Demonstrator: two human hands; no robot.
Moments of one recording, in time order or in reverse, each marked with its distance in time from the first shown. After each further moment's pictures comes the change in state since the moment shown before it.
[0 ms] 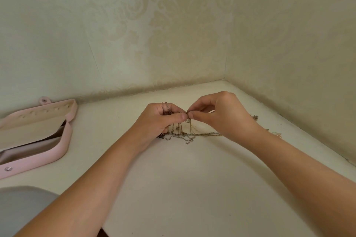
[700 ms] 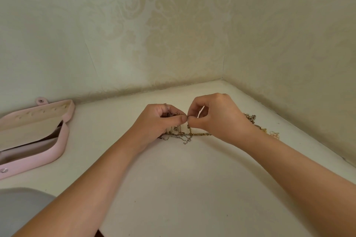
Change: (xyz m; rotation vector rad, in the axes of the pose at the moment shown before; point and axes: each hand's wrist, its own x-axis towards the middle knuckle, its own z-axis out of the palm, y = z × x) left_hand -0.001 0.002 0.005 0.065 0.017 -0.021; right_hand -0.001 -0.003 0.003 -0.121 0.003 -0.024
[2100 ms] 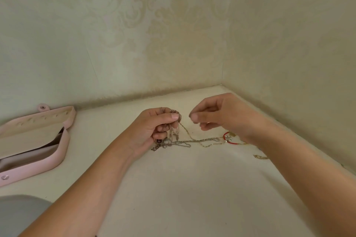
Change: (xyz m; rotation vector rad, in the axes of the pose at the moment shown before) left_hand 0.003 0.002 -0.010 -0.420 -0.111 -0.063; right_hand 0.006 0.009 -0.026 0.495 -0.203 0.183
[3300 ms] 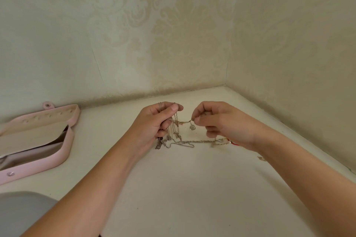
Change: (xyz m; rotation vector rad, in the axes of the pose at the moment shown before) left_hand 0.001 -0.001 0.000 0.100 0.153 0.081; right_hand 0.001 0.004 0.010 0.016 -0.095 0.050
